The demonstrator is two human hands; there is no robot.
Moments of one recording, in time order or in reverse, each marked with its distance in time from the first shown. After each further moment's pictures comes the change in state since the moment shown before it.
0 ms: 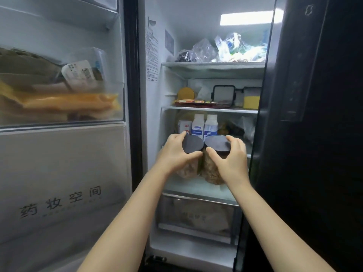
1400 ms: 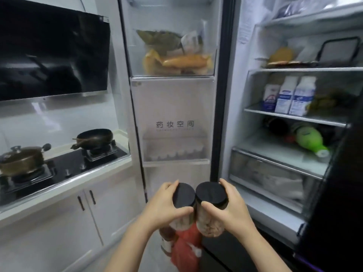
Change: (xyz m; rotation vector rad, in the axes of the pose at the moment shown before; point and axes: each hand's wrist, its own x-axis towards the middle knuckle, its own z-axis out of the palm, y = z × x) left_hand -0.338 -0.043 -0.049 0.220 -0.087 -0.643; right_hand -0.246 -0.010 0.009 0.343 -0.885 -0.006
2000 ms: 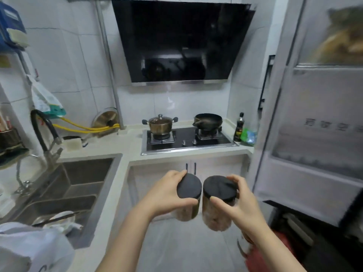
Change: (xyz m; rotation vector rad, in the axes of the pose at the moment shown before) left_hand -0.194 -0.121 -0.137 0.124 0.305 -0.413; right_hand -0.033 -0.139 0.183 0.283 -0.480 -0.383
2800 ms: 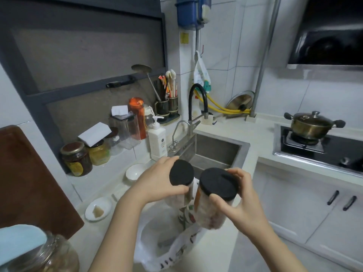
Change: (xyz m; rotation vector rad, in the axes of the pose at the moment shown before) left_hand -0.225 -0.265 -0.189 0.118 0.335 -0.679; right_hand 0.012 -0.190 0.343 0.413 -0.573 -0.342
